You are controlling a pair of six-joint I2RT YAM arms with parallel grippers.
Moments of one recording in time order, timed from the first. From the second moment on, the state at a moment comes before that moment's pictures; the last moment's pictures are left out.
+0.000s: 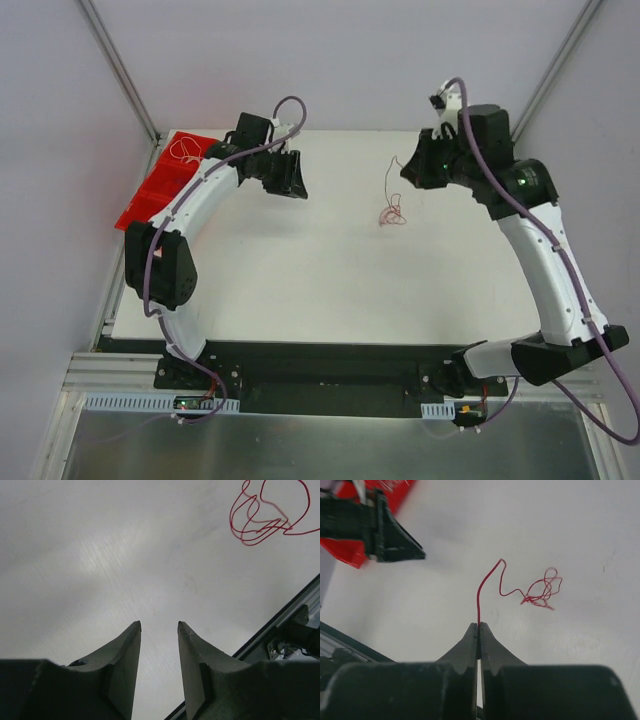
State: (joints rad) left arm -0.34 1.82 1.64 -0.75 0.49 -0.22; right arm 0.42 1.36 1.70 -0.98 -0.11 0.25
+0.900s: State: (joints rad) left arm -0.23 1.77 1.50 -0.67 0.68 -0.27; right arm 0.41 1.36 1.15 -0.90 -0.22 0.35
